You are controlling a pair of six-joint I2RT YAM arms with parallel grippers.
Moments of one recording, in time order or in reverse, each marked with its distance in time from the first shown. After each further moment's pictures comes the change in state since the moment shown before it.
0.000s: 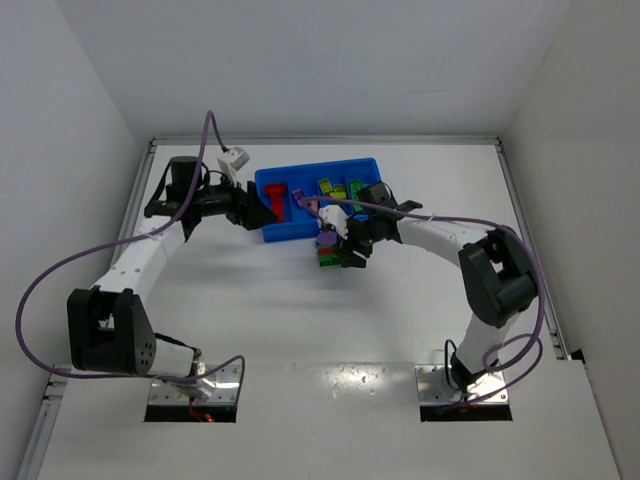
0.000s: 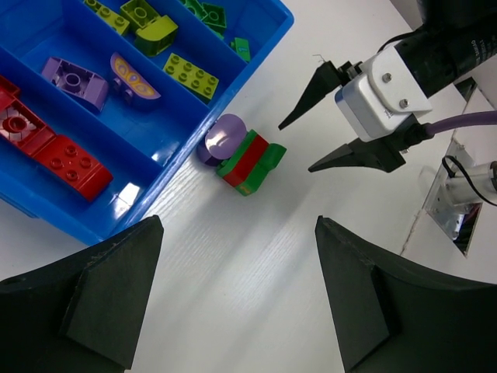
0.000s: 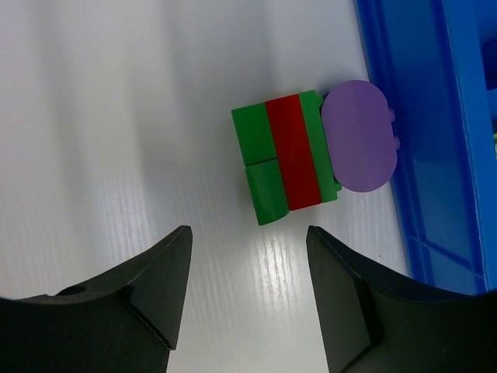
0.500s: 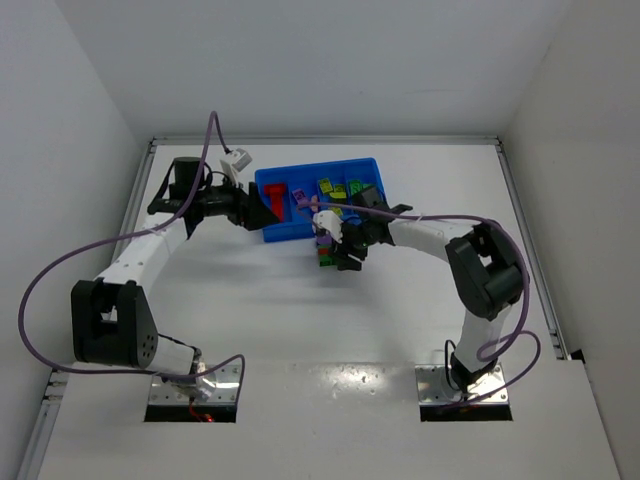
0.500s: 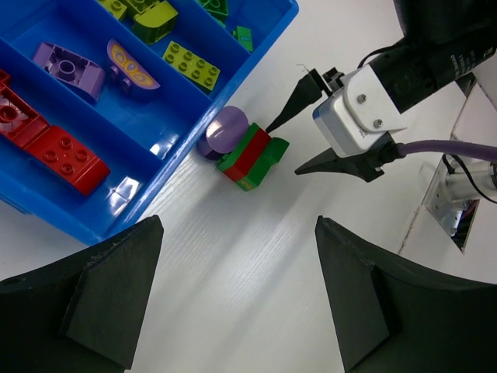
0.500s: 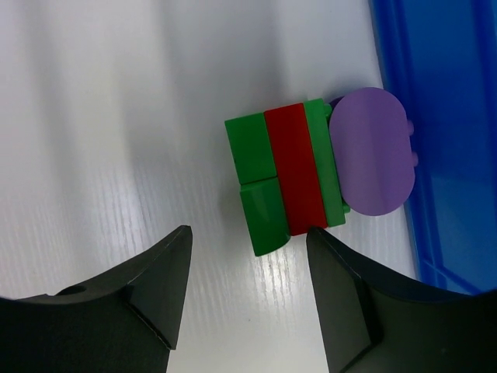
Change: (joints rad) left arm 0.000 0.043 0.006 -0.008 0.006 0.008; right arm 0.022 0.072 0.000 0.061 0.030 0.000
